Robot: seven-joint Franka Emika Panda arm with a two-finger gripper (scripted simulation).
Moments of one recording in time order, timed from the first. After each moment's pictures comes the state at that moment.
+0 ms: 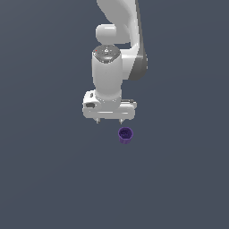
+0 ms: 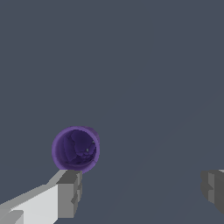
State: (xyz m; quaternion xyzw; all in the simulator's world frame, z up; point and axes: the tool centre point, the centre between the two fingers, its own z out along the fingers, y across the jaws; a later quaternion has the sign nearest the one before) arm 0.011 -0.022 0.190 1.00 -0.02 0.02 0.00
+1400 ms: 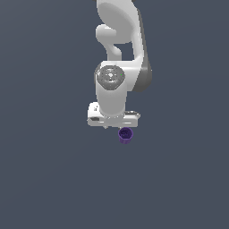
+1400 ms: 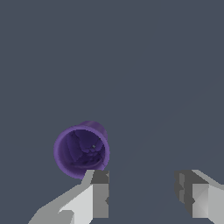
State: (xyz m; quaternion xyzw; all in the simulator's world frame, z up) arm 0.021 -0.006 0.160 1.00 -0.02 -0.06 0.00
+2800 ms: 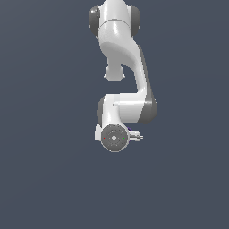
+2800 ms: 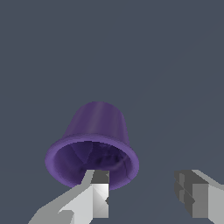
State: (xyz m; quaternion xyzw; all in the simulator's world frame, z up) arm 0.015 0.020 0.095 0.96 -0.07 -0.28 -0.02
